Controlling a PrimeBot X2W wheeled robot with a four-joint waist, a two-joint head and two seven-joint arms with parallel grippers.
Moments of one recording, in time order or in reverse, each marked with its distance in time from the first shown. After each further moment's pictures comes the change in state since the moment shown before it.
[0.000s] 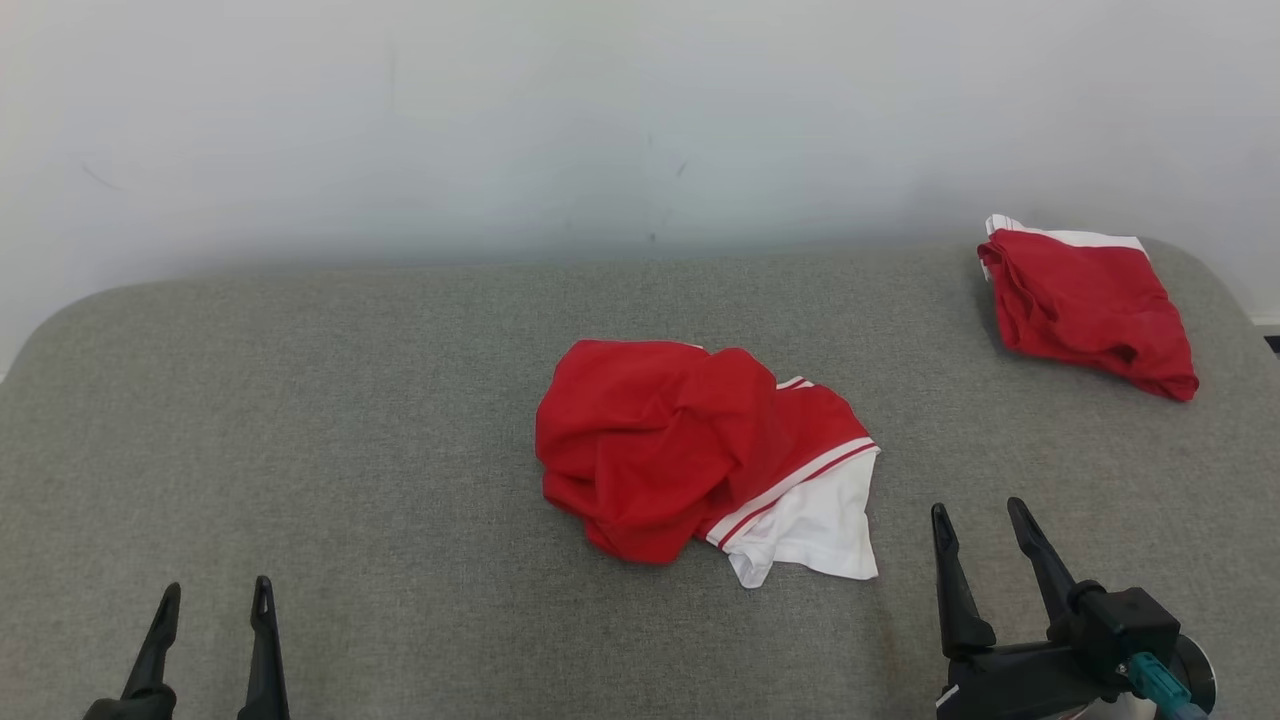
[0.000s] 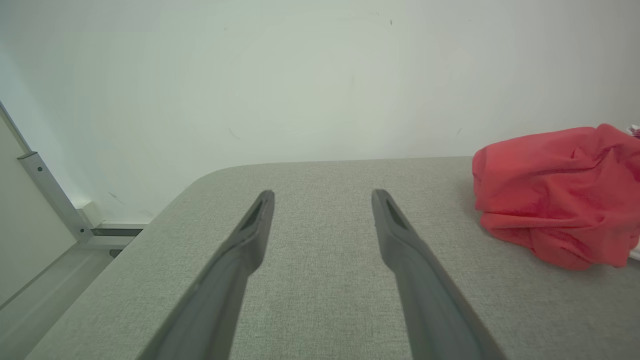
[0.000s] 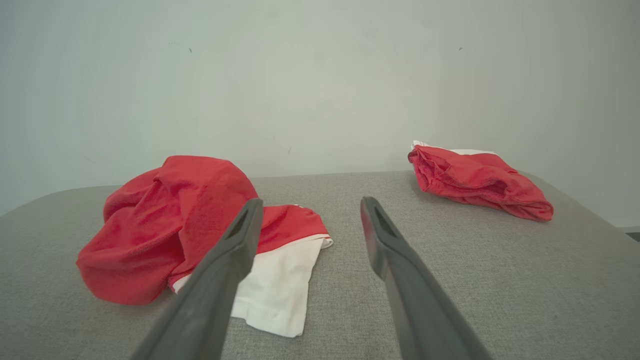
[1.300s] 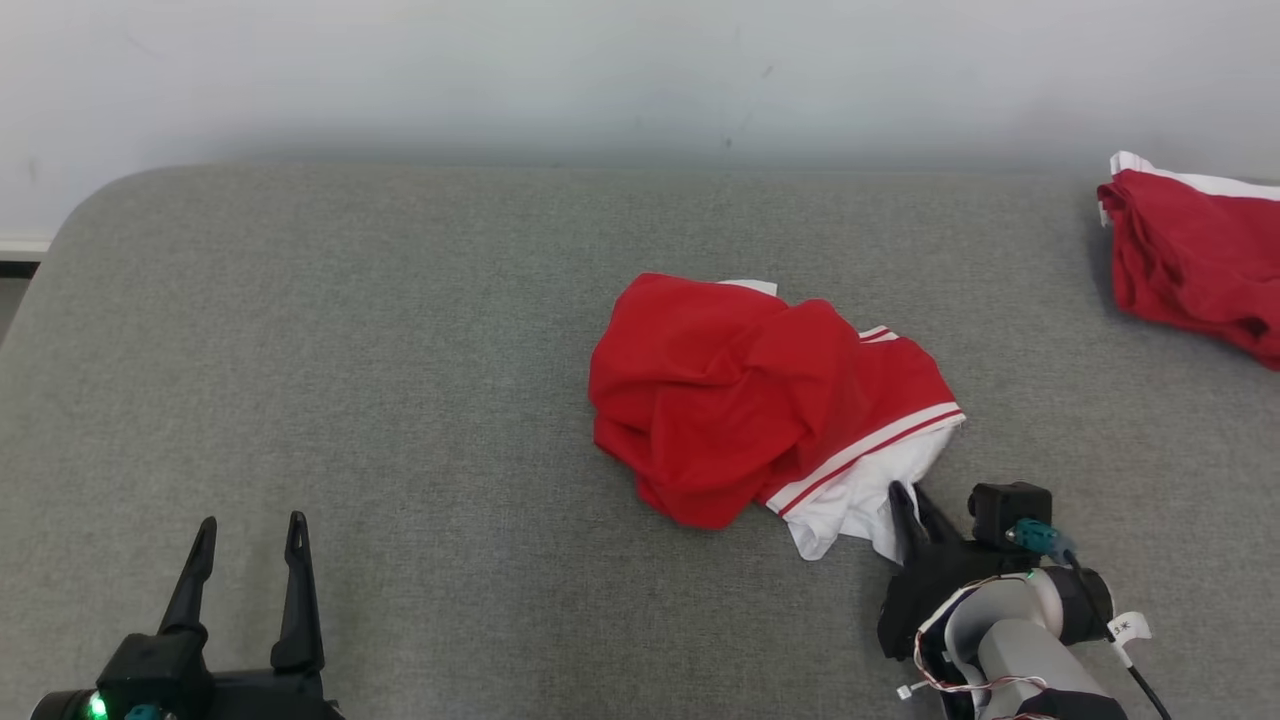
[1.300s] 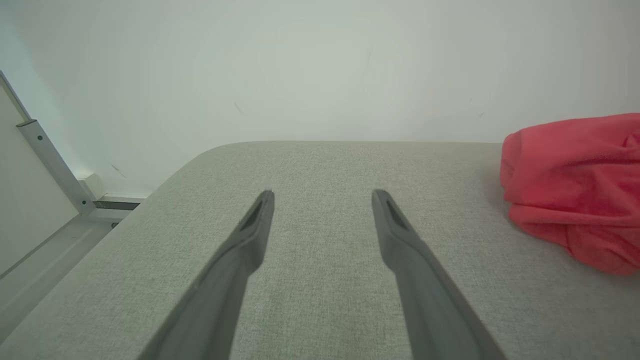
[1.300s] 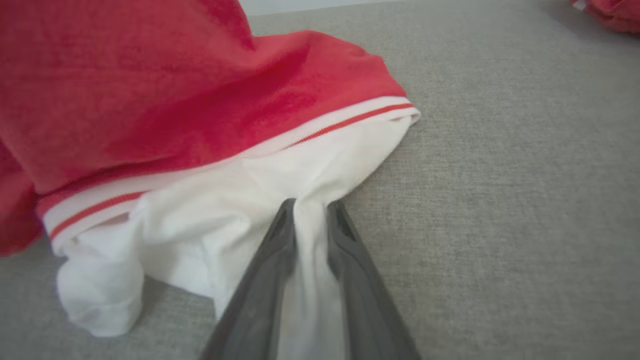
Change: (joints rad) left arm -0.120 -0.044 -0.030 0.053 -0.004 -0.027 -0.014; right arm -0.480 -0.032 0.055 0.830 0.045 0.000 -0.032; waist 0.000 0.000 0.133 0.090
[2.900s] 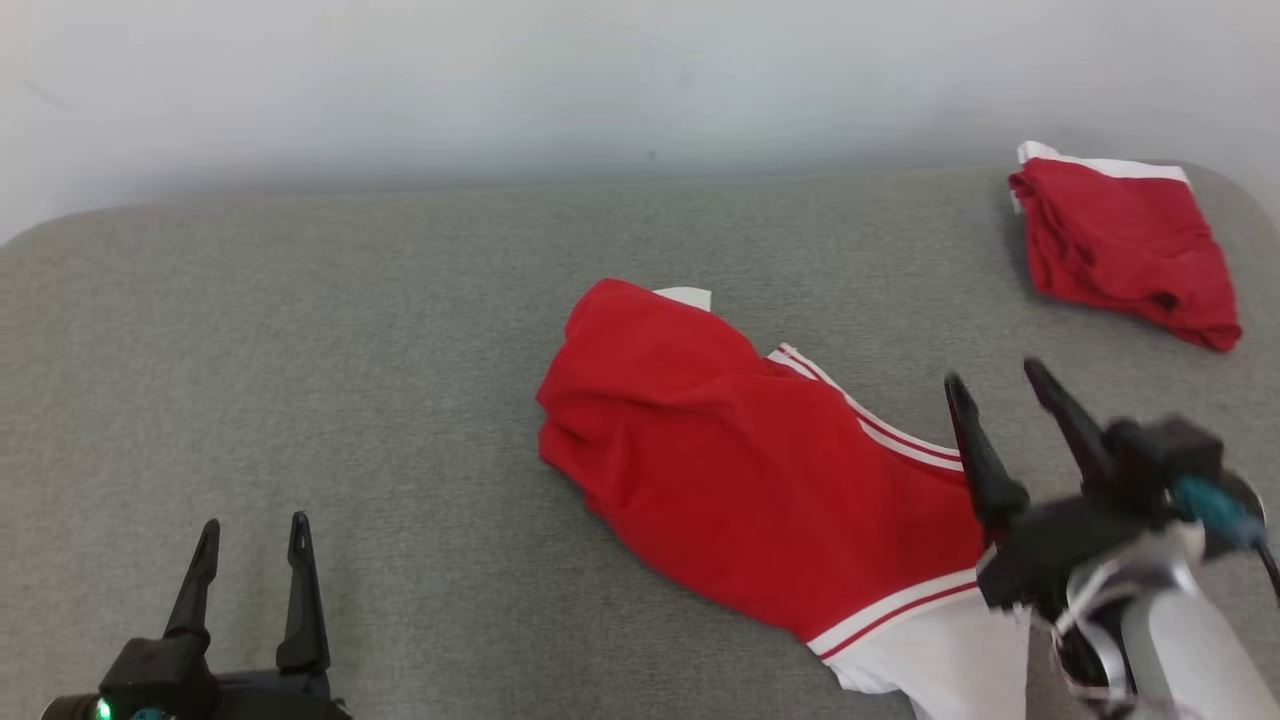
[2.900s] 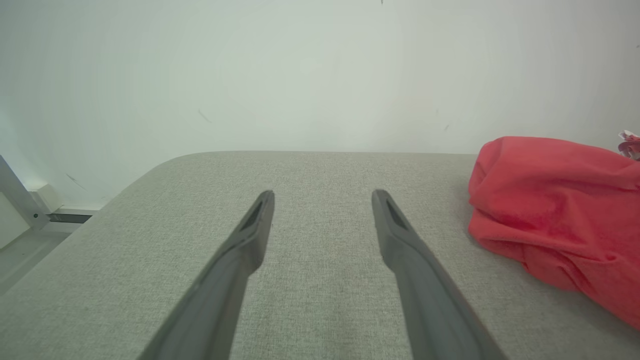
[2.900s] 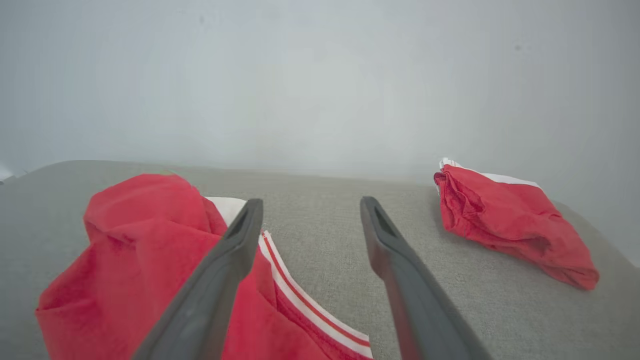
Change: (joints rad) left arm 0.015 -0.055 0.057 0.005 0.034 -0.036 -0.003; right arm 0.334 -0.159 0.025 -0.947 0.096 0.000 0.277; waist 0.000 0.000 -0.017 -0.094
